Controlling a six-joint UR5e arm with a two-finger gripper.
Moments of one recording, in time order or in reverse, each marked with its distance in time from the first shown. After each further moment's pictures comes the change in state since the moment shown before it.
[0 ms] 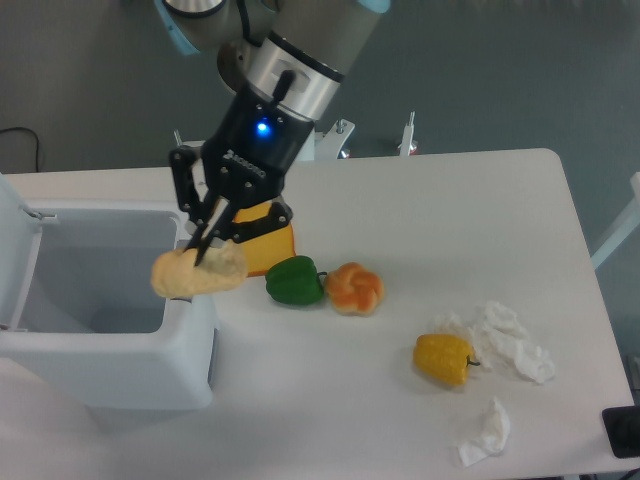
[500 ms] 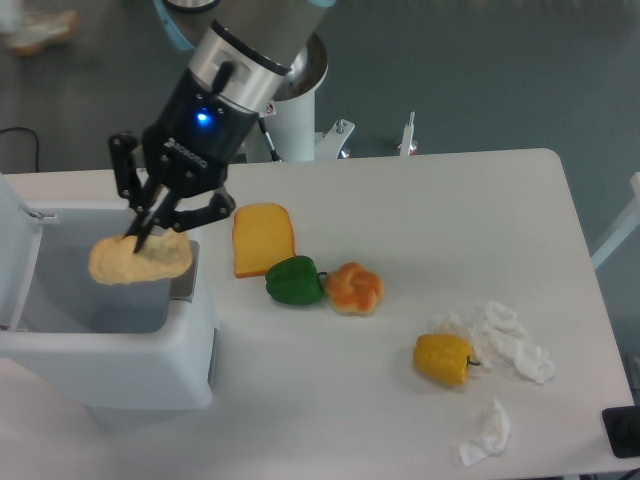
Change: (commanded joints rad) arm -0.087 0.012 -0.018 0.000 0.000 -0.035
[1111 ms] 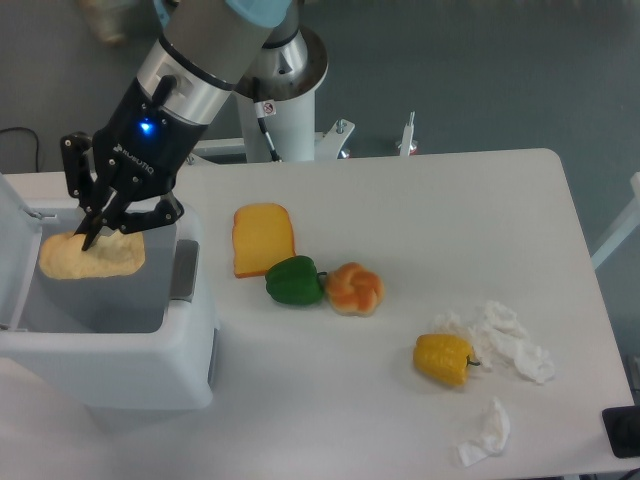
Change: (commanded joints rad) arm -0.043 -0.015 -0.020 0.008 0.002 0.025
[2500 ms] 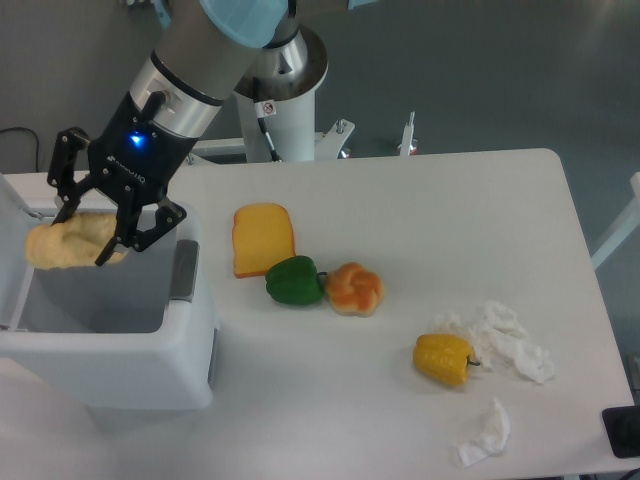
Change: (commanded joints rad) arm -0.002 0.008 -0.028 0.000 0.008 0.038
